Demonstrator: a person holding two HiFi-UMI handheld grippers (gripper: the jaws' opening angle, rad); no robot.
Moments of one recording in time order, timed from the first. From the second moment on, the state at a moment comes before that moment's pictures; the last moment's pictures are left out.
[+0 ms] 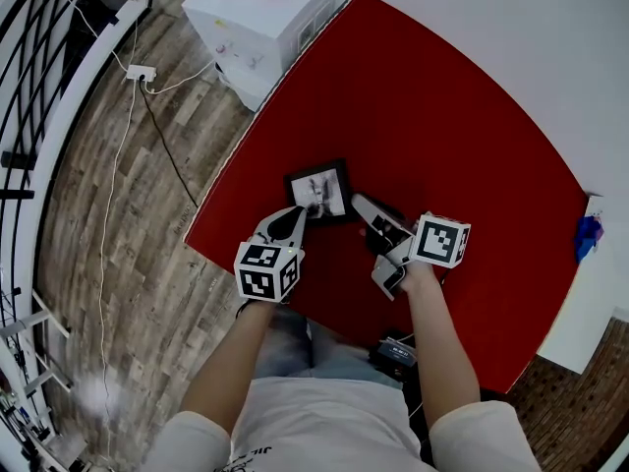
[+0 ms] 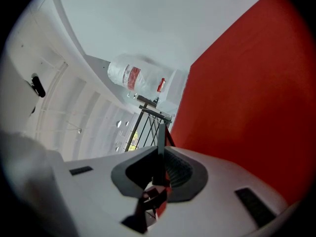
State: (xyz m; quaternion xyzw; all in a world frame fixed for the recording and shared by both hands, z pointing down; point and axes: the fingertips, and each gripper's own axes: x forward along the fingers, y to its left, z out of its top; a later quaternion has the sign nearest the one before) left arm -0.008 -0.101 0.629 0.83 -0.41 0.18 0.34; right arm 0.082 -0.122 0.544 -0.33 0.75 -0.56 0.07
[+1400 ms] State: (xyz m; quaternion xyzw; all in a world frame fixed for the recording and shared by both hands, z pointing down) left arm -0.008 -0.109 0.645 0.82 -0.41 0.25 0.30; right arm 0.121 -0.129 0.645 -0.48 0.73 -0.45 -0.19
